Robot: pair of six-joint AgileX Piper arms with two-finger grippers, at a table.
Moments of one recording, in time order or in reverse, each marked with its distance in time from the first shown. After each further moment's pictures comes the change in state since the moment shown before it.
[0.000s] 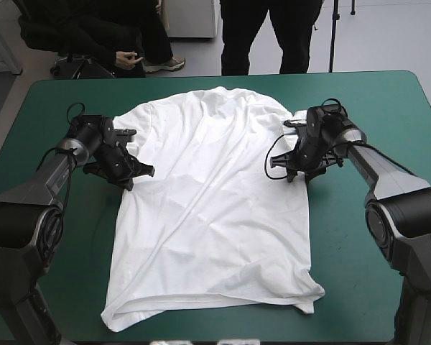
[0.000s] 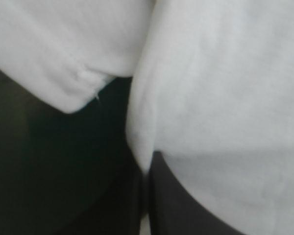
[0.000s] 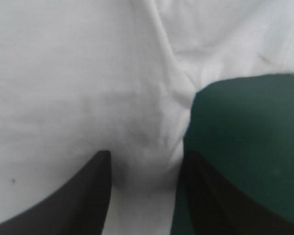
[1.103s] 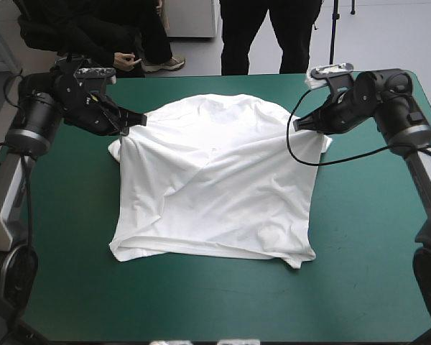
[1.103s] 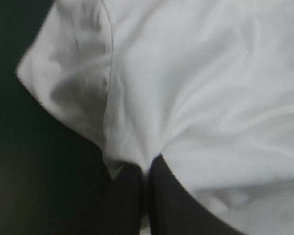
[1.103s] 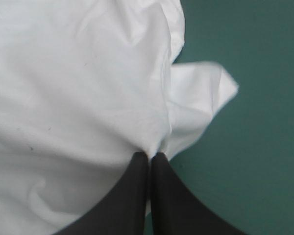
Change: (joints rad) left arm -0.004 -0.243 -0.290 -0.086 0.104 0.000; right arm -0.066 -0.338 -0.111 -0.001 0.035 -0.199
